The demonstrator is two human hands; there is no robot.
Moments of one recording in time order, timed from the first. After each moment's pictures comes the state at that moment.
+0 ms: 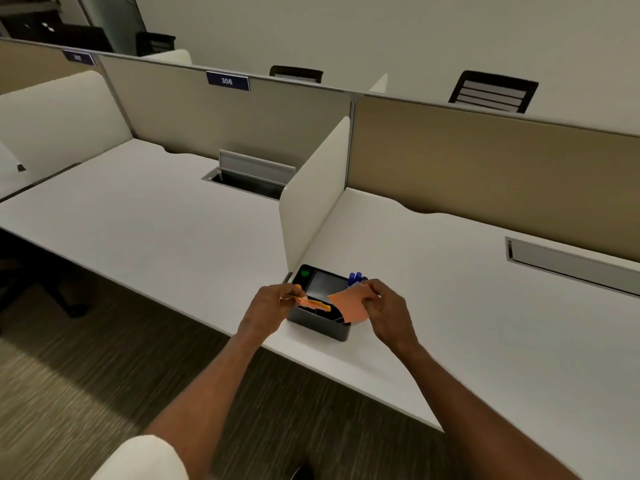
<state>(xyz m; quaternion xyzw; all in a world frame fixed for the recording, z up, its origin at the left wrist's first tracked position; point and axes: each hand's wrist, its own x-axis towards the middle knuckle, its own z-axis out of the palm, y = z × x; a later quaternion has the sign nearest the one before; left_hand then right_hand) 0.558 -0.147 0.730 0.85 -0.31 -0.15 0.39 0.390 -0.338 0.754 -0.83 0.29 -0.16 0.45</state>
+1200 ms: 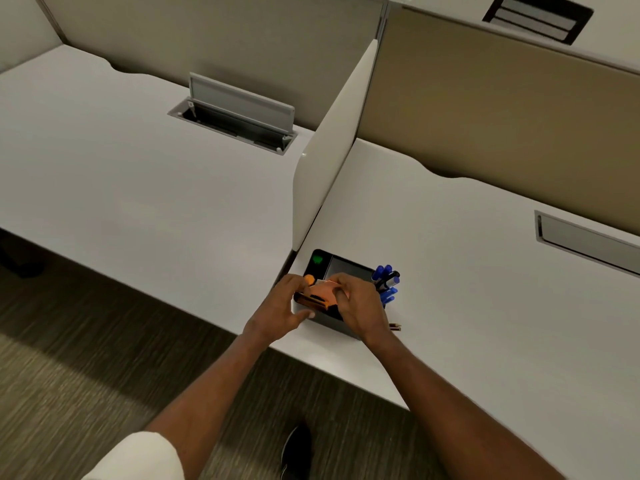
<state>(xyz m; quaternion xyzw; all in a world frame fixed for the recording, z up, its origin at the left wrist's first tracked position) 0.660 -0.164 0.611 0.78 -0.42 -0.21 0.41 0.538 -0.316 0.679 -0.88 0.28 -0.06 0.37</state>
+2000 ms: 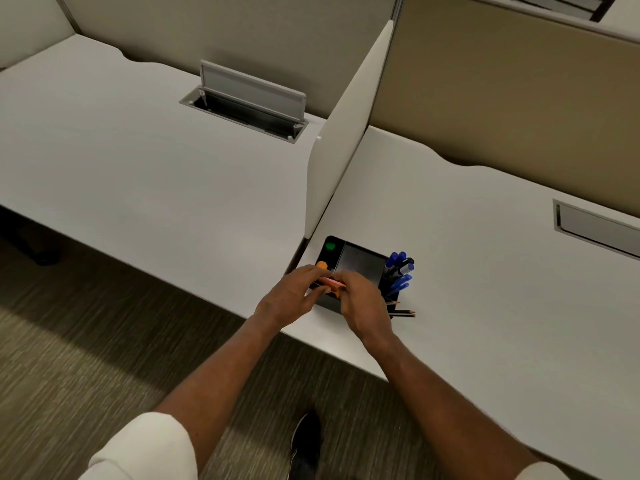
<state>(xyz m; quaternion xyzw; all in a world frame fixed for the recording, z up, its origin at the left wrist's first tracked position) 0.658 -0.161 0.624 0.79 -0.49 -0.15 0.35 0.532 -0.284 0.660 -0.91 0.29 -0.04 0.30</state>
